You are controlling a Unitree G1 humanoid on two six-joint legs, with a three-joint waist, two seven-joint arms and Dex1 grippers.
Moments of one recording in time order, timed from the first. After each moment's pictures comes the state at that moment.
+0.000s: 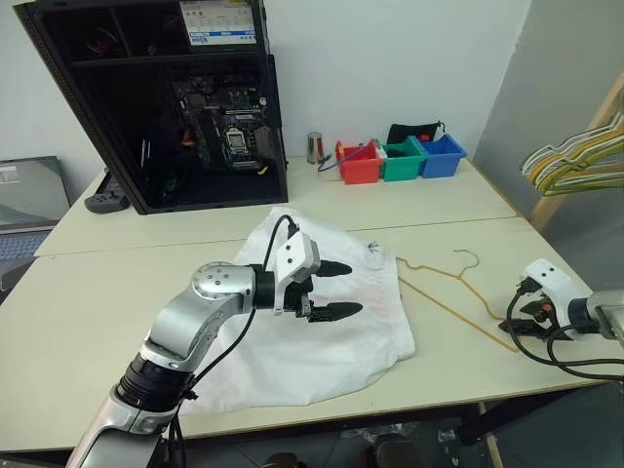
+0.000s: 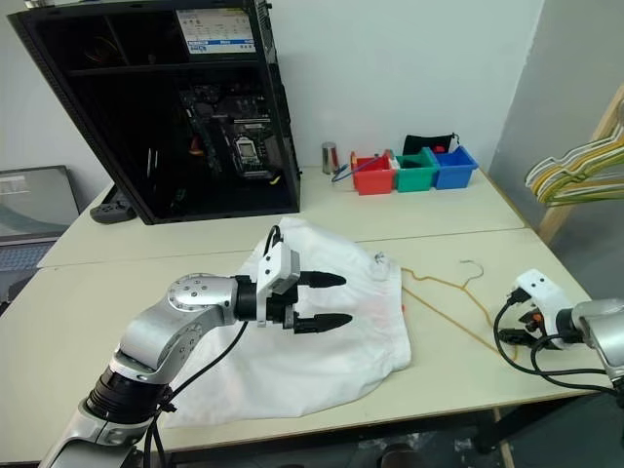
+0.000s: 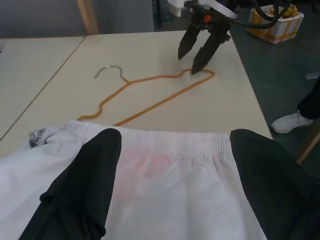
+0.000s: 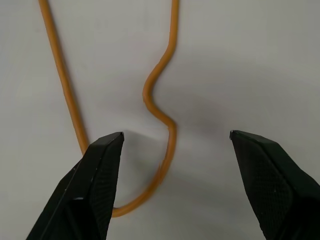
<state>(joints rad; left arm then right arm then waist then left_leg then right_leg) -0.44 0.56 -0.23 -0.26 -0.41 0.54 -0.99 -0.29 -0.99 0.06 0.13 0.15 0.91 0.95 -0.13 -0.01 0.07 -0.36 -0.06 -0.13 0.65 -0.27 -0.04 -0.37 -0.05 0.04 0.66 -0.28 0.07</state>
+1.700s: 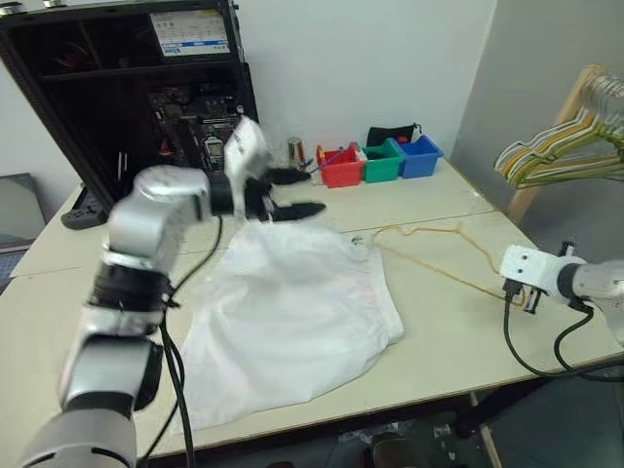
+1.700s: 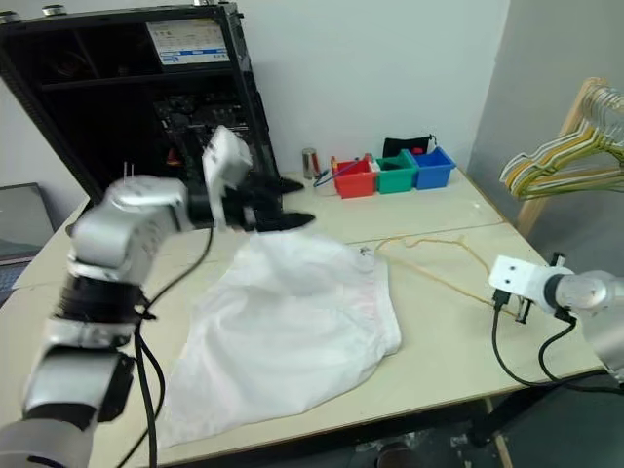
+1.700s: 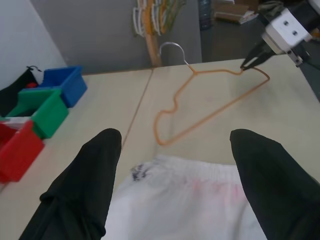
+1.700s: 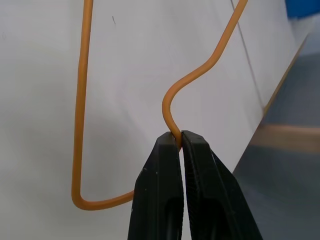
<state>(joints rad) -0.95 0.68 -0.08 0.22 -0.41 0.56 -1.12 -0.32 -1.10 0.20 0.02 -0.24 0.21 0.78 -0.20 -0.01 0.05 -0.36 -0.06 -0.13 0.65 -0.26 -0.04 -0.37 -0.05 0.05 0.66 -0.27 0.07</state>
